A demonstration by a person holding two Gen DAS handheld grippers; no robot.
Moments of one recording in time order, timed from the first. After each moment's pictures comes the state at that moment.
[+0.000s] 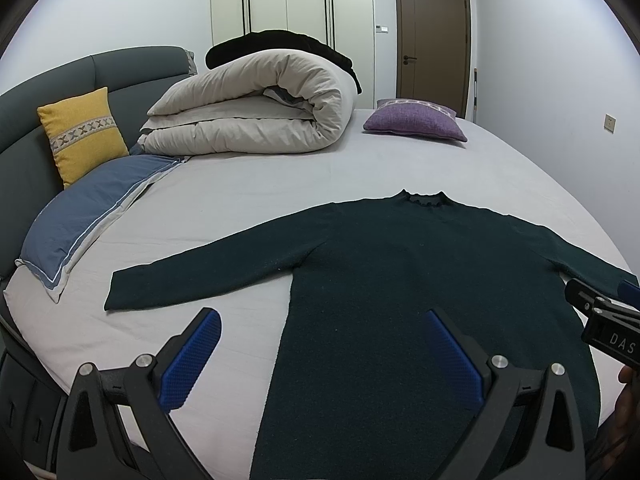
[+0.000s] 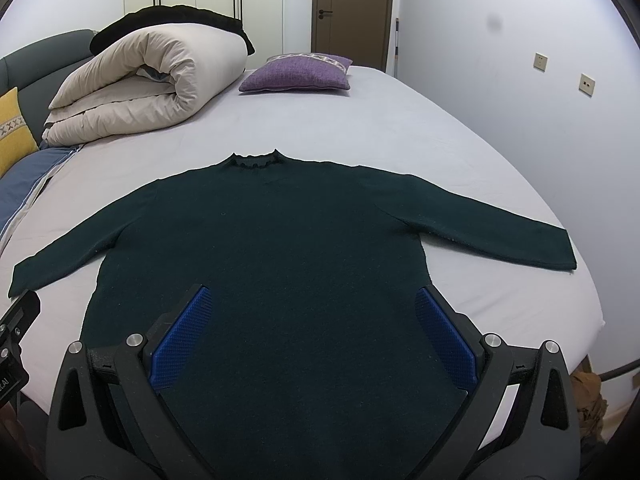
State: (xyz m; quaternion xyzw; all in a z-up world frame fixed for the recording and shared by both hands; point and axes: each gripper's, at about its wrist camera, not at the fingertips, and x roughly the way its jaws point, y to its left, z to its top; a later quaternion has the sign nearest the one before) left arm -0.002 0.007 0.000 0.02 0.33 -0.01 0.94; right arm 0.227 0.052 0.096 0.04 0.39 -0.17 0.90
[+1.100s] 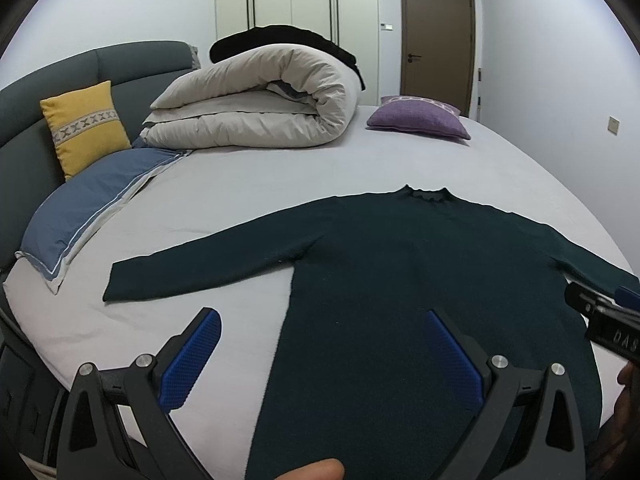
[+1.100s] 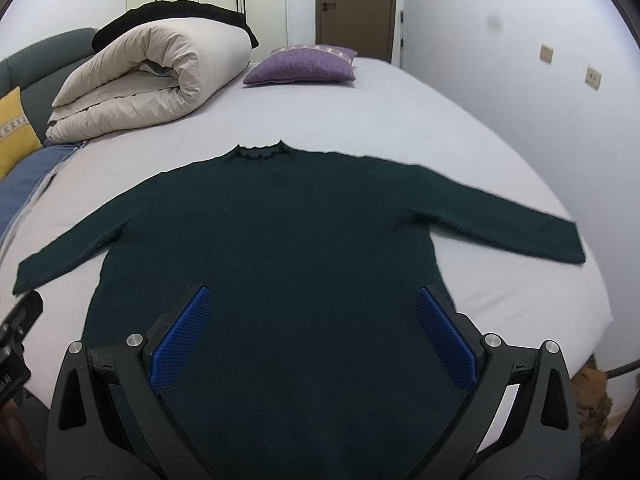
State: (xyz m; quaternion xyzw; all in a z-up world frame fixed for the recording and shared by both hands) left arm -0.012 0.002 -0.010 0.01 0.34 0.00 0.94; right arm 0.229 0.045 0.079 0.07 0.41 -0.15 0.90
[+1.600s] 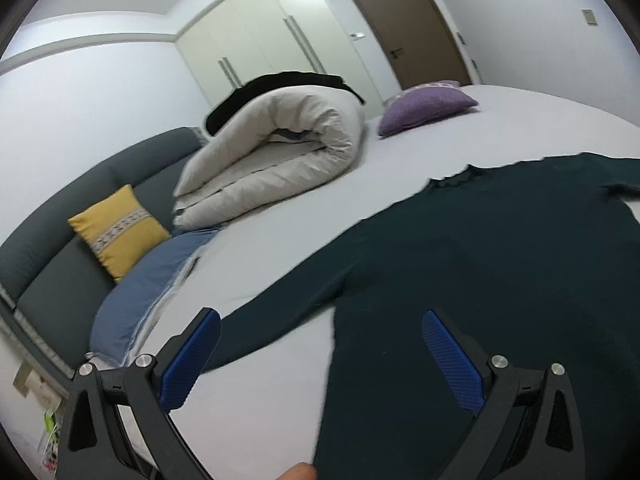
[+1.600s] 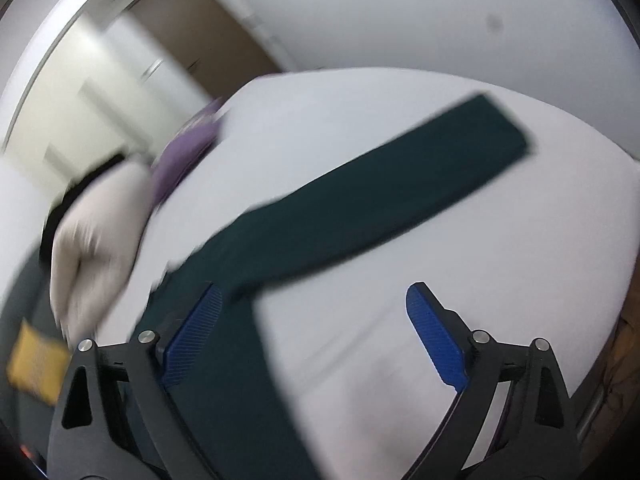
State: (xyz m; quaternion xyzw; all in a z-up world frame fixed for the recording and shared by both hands) left arm 0.009 -0.055 -0.032 0.21 0.27 0.06 0.94; right arm 0.126 -0.293 0.018 0.42 0.28 -0.26 0.83
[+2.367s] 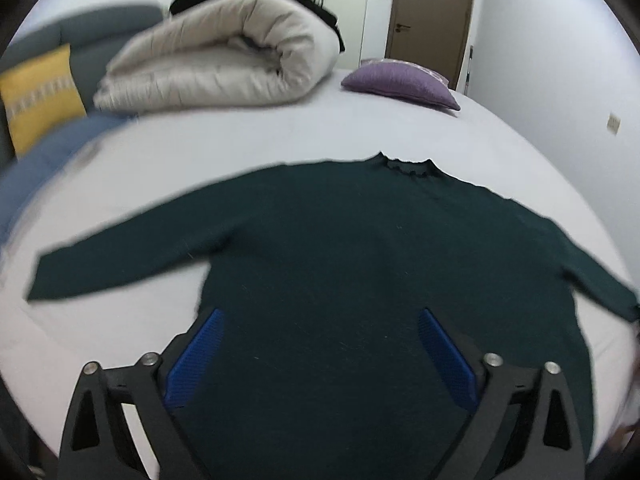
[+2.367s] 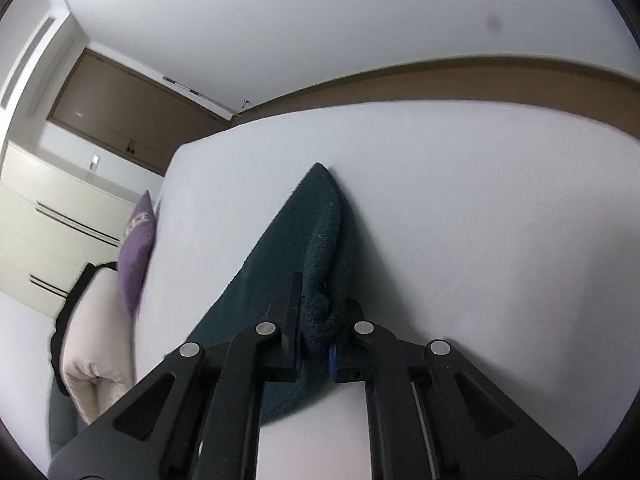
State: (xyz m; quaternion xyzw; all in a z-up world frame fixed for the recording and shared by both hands) left arm 0.093 -0.042 -0.069 -0.04 0.41 -0.06 0.91; right arm 0.053 -0.557 -0.091 0.50 0.23 -0.30 0.78
